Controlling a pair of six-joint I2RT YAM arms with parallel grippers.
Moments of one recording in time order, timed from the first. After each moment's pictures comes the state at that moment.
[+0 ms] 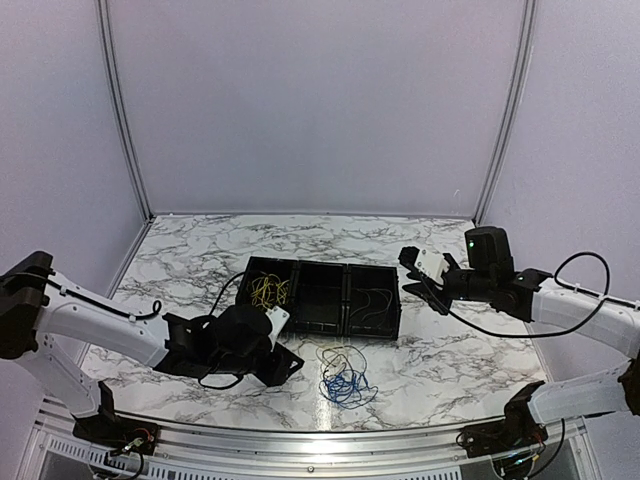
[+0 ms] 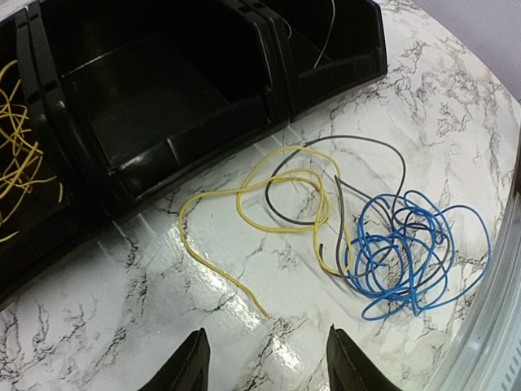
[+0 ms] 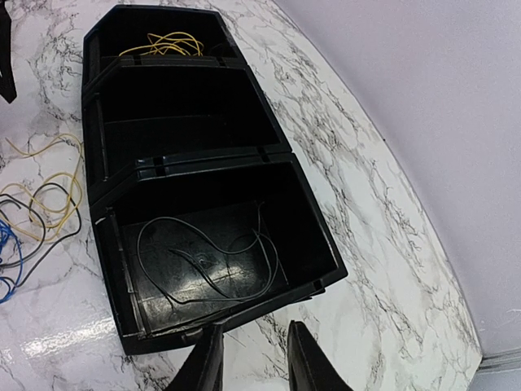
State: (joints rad) left arm -1.19 1.53 0.72 0.07 -0.18 -0.44; right arm 0.49 1.12 0.68 -0.13 -0.28 -0.66
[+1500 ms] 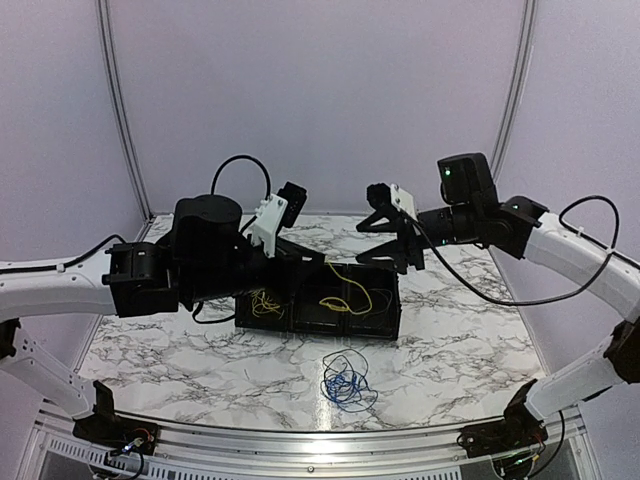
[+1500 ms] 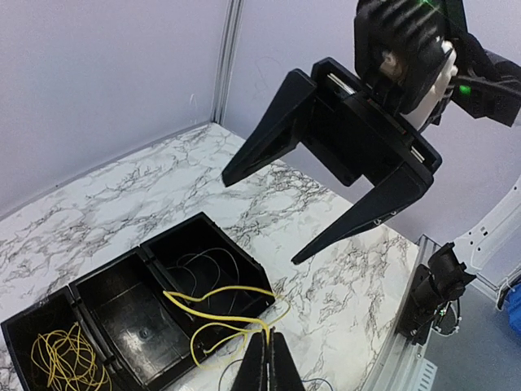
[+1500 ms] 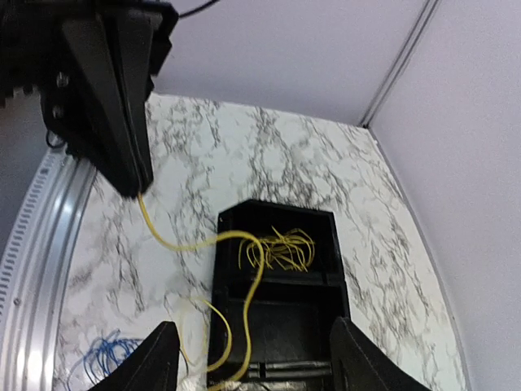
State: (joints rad) left arm -1.19 1.36 1.17 -0.10 -0.20 -0.29; right arm 0.65 1.32 1.24 -0.45 -0.63 -0.60
